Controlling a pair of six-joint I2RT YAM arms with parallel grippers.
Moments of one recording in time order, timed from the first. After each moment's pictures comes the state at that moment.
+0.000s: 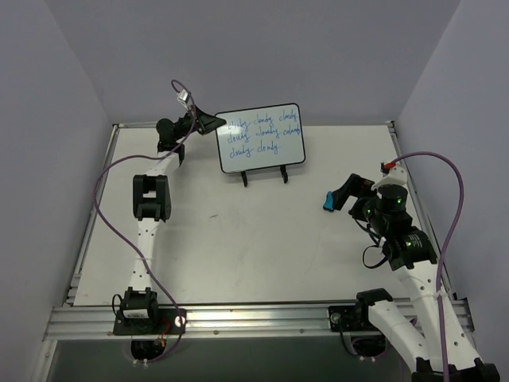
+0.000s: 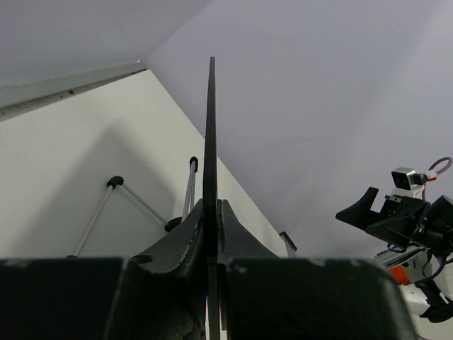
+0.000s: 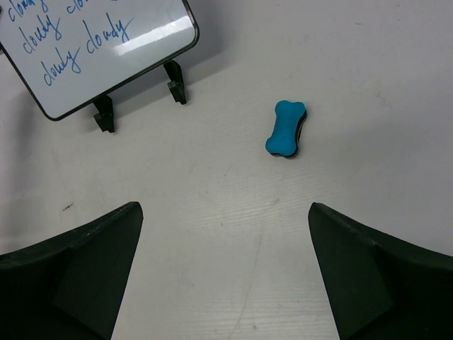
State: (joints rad) left arm -0.07 2.91 2.46 1.03 1.05 -1.52; right arm 0.18 0.73 0.80 -0.52 0.06 0.47
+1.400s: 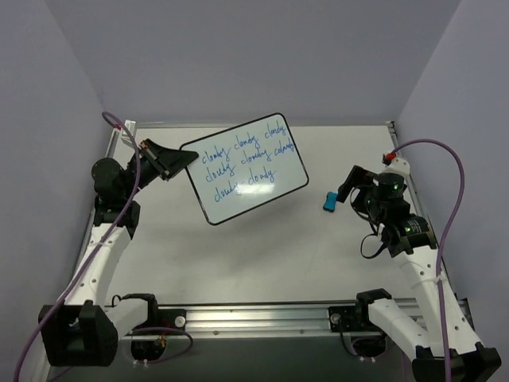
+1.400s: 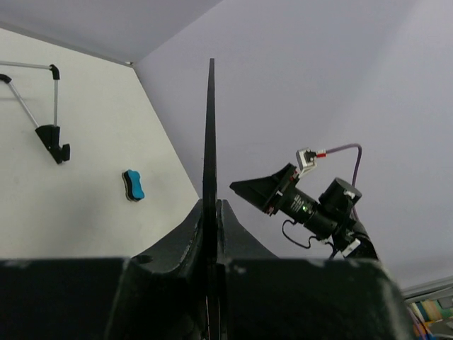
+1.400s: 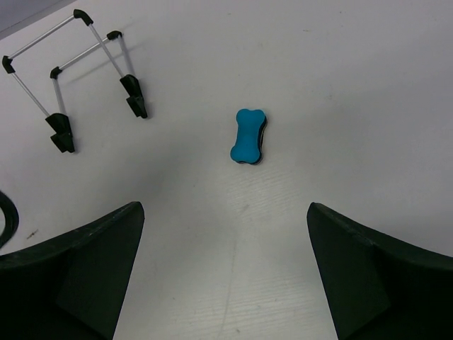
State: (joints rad) left arm -0.04 1.13 0.87 0.48 0.76 -1.22; right arm 0.18 0.84 0.90 -0.60 0.20 0.46
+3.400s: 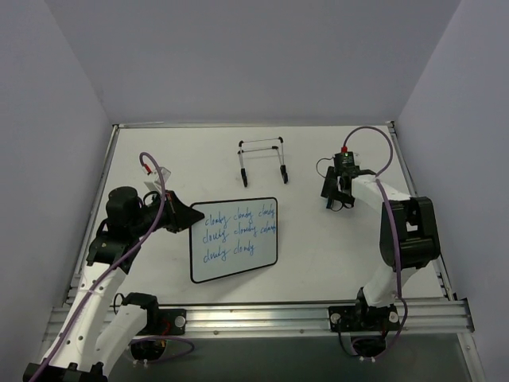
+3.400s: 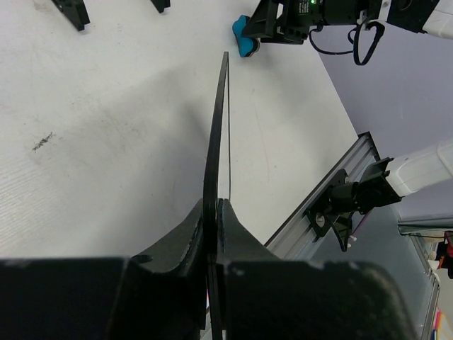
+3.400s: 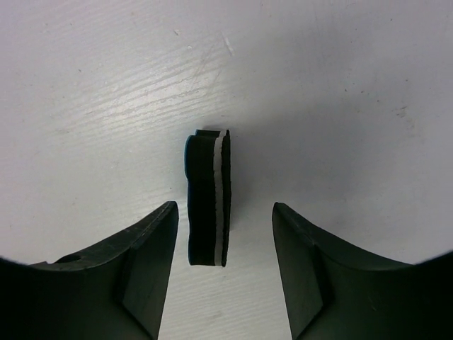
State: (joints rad) left arm -0.18 0.77 0.75 -0.37 0.67 -0.46; right arm 0.13 1.72 1.04 -0.34 0.18 0.39
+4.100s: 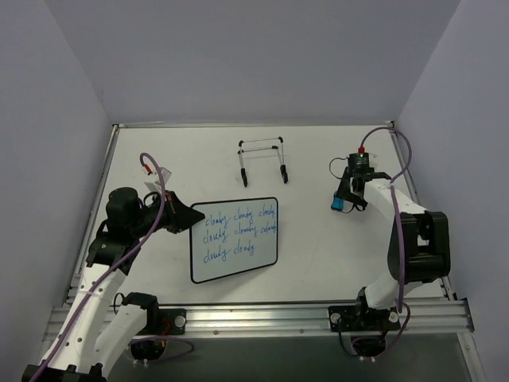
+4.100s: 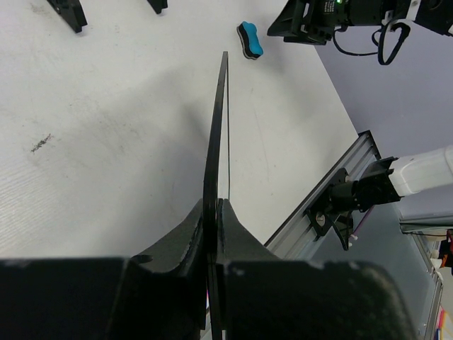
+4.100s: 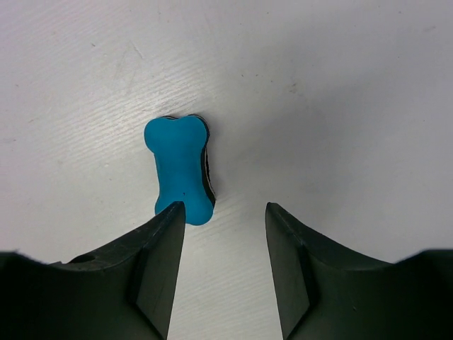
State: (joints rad) left arm -0.20 0.76 0.75 -0.37 0.66 -0.46; right arm 0.06 1.60 0.99 -0.41 0.24 0.39
